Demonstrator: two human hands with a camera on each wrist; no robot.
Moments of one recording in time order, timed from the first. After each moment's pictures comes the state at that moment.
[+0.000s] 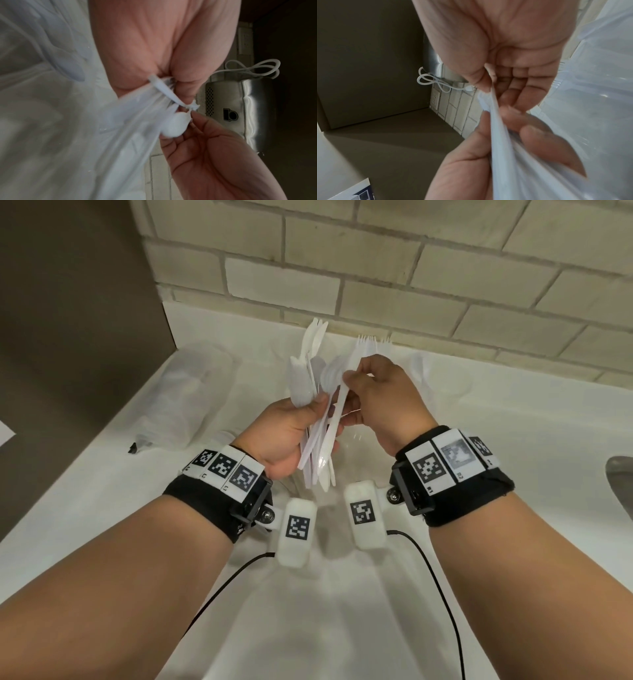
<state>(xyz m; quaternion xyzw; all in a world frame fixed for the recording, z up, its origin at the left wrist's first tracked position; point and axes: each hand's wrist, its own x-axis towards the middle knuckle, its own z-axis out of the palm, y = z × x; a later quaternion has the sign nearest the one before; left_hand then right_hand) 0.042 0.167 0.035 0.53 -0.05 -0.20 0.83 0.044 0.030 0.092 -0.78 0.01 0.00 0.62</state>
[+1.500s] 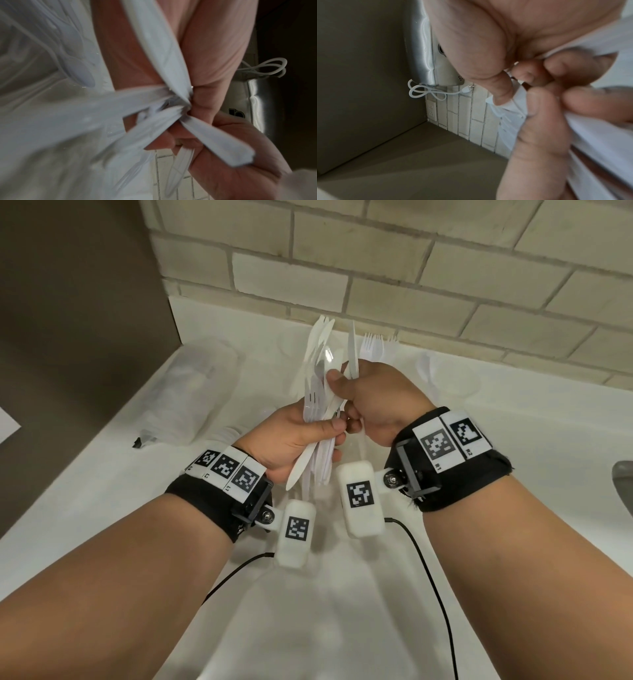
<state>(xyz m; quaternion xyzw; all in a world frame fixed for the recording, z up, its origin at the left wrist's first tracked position) 0.039 0.172 0.024 0.51 -0.12 -0.25 0.81 0.048 0.045 0.102 -0.80 0.04 0.11 0.59</state>
